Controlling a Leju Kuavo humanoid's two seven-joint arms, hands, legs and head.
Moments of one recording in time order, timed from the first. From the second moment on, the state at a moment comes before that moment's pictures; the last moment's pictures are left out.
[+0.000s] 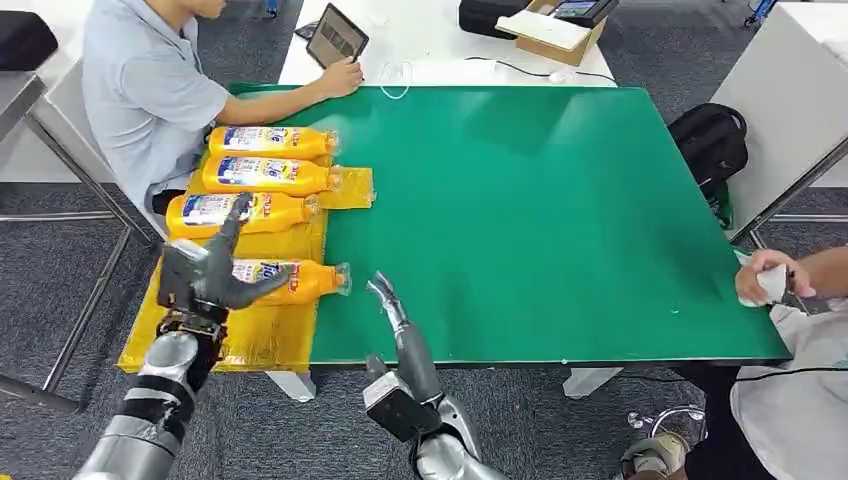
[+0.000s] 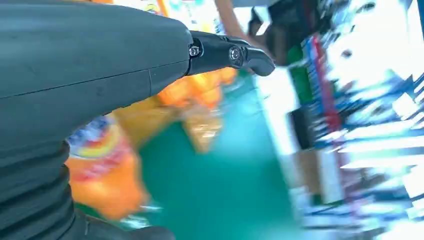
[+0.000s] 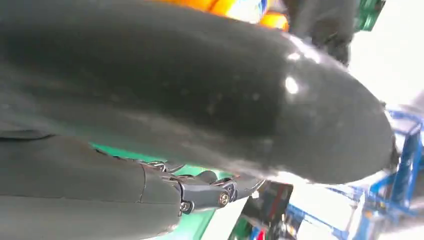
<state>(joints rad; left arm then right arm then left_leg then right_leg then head) -0.38 -0.01 -0.11 -1.09 -0.06 0.00 -0.51 -0.20 0.22 0.63 -1.04 0.14 -0.56 -0.70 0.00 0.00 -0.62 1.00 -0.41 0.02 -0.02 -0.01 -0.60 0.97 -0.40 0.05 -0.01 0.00</state>
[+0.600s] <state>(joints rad) -0.05 -0.17 -0.10 -1.48 0.09 0.12 -0.53 0.02 0.24 0.27 -1.38 0.50 -0.70 -0.70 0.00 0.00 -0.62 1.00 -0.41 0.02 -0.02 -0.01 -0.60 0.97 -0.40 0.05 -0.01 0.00</state>
